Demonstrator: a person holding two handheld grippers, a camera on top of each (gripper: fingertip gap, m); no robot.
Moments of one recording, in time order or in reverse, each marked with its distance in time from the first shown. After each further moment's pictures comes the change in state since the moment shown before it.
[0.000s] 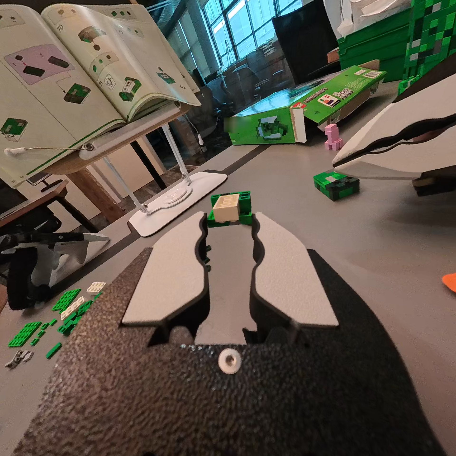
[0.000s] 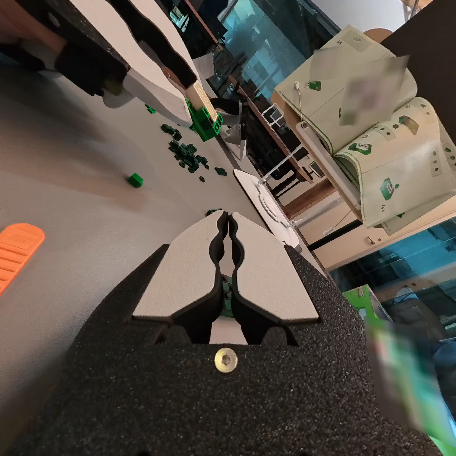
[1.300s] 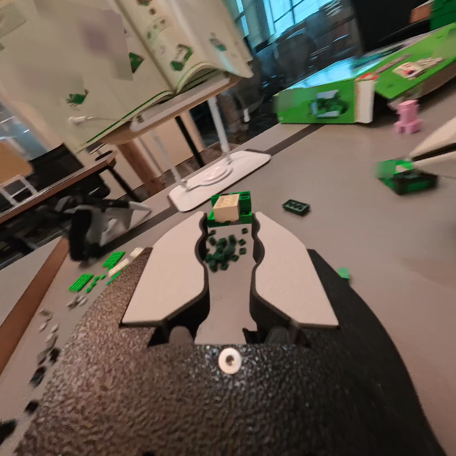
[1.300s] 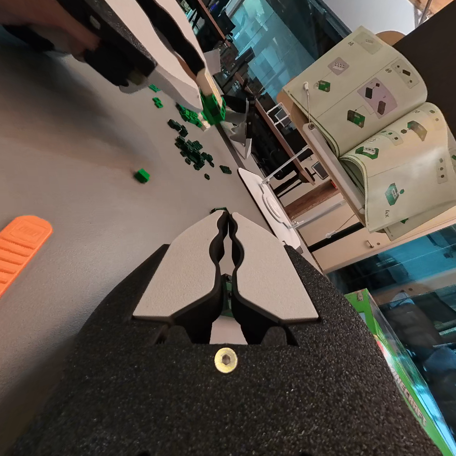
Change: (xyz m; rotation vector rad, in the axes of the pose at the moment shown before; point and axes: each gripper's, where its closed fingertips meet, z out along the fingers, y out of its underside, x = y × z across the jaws) left arm -0.033 0.015 -0.004 -0.089 -0.190 -0.010; right arm -0.005 0.001 0.002 -0.010 -0.020 -0.035
